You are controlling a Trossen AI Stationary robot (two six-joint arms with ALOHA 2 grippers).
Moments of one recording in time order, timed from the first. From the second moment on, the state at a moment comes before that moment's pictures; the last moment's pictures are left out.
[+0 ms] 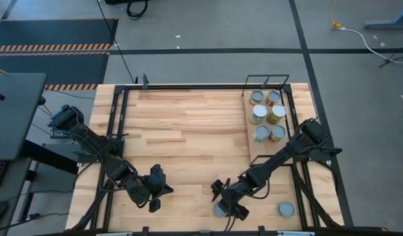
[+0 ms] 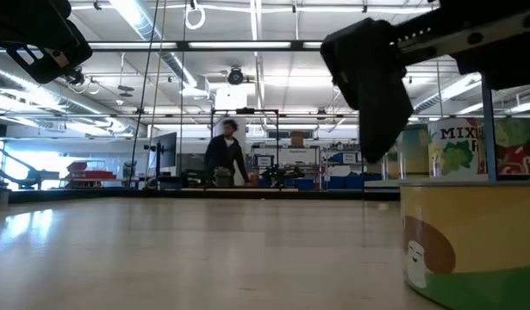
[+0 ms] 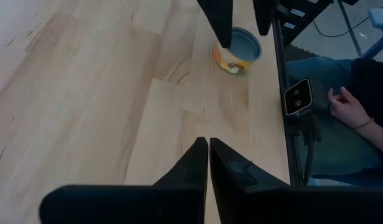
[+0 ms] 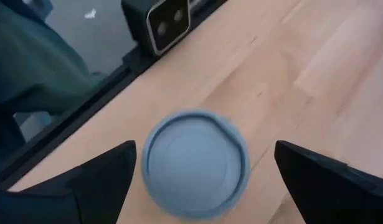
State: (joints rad) left arm -0.76 1.41 0.78 -0.09 -0.47 -0.82; right arm 0.57 1.91 1.10 -0.03 -0.10 -0.13
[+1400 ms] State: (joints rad) left arm -0.75 1.41 0.78 -0.05 -0.47 -0.82; right arm 0.57 2.13 1.52 -0.55 -0.02 -0.15
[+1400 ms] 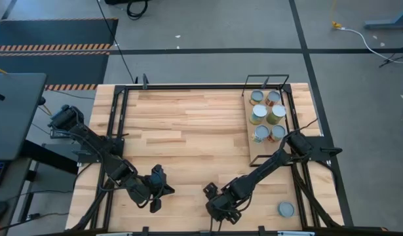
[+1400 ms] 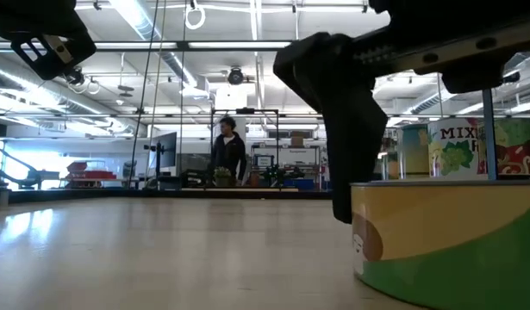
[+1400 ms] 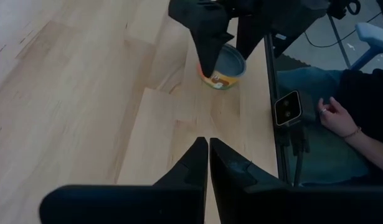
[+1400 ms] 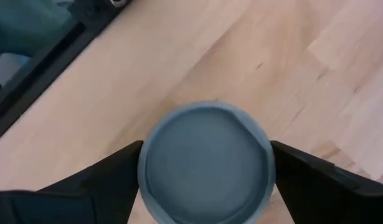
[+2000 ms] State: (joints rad) left arm -0.75 1.41 0.78 -0.05 -0.47 -0.82; right arm 0.50 1.89 1.49 -0.92 0.17 0.06
